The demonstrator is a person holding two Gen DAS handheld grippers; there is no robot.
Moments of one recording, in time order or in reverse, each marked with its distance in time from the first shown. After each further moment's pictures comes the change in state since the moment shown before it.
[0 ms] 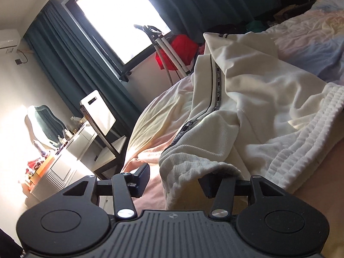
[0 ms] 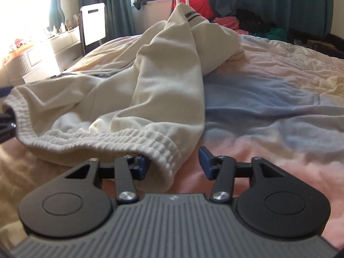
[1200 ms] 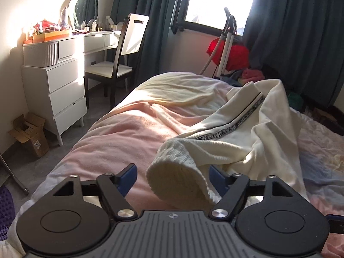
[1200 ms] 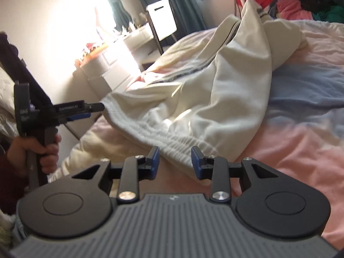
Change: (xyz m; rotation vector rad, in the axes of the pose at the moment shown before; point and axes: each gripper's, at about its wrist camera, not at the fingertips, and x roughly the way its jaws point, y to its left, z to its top) left arm -0.042 0.107 -0.034 -0.803 0.166 -0.159; right arm -0.071 -0.015 0.021 0.108 0.087 0.467
